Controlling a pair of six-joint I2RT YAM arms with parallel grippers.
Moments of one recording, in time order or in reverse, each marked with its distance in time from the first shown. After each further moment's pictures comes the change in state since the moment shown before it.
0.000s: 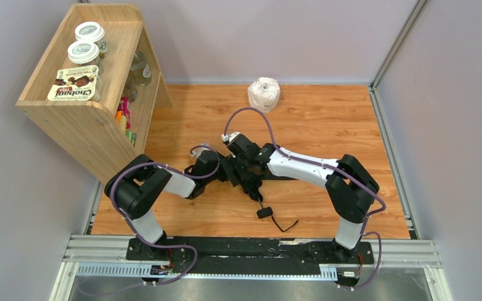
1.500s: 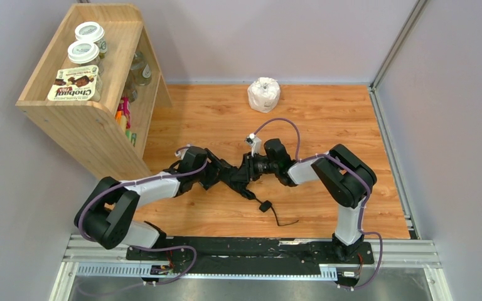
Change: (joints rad) left arm 0.099 -0.329 0.016 -0.567 0.000 0.120; right arm -0.223 0.128 -0.497 1.113 -0.703 0.254
